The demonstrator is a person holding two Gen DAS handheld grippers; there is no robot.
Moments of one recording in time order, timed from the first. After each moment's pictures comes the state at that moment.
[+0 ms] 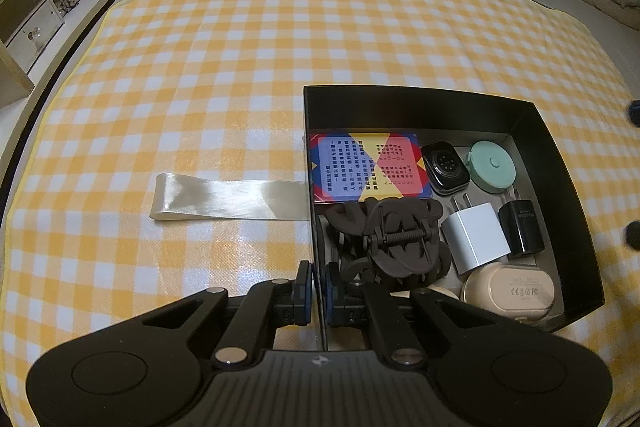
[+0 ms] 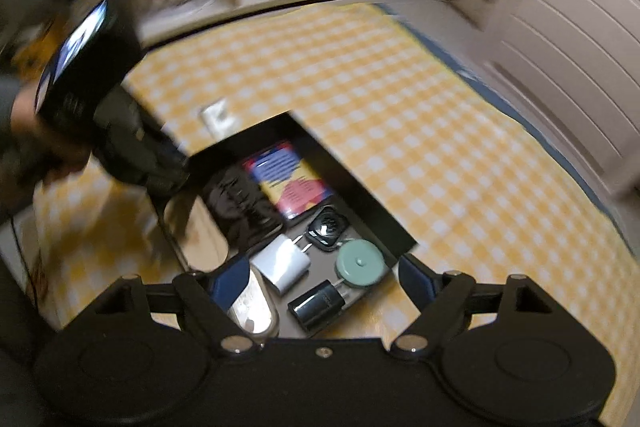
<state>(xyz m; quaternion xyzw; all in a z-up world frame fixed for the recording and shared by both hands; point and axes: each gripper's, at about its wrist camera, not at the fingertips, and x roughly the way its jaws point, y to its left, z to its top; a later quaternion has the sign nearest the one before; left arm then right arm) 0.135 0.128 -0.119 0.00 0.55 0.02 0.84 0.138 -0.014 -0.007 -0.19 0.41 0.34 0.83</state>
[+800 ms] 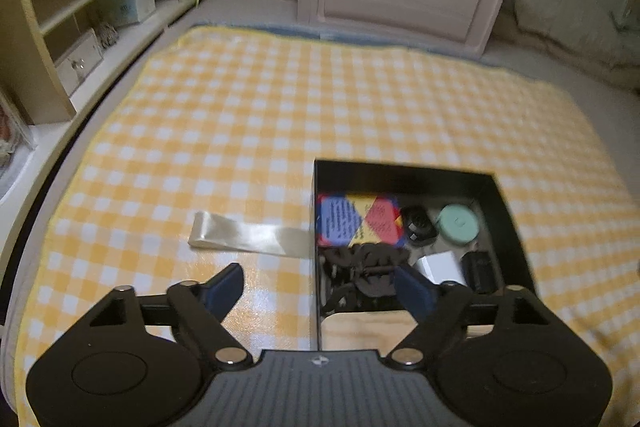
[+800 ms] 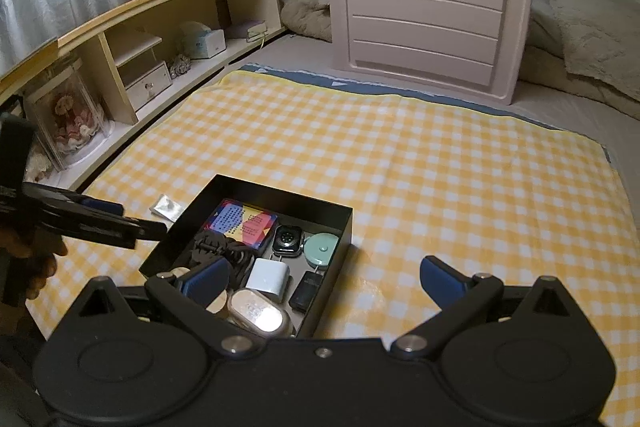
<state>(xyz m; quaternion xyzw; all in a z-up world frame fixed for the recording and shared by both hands) 0.084 0.139 -0.038 -0.04 0.46 0.03 0.89 0.072 -0.074 0.013 -0.01 0.37 0.19 0.91</state>
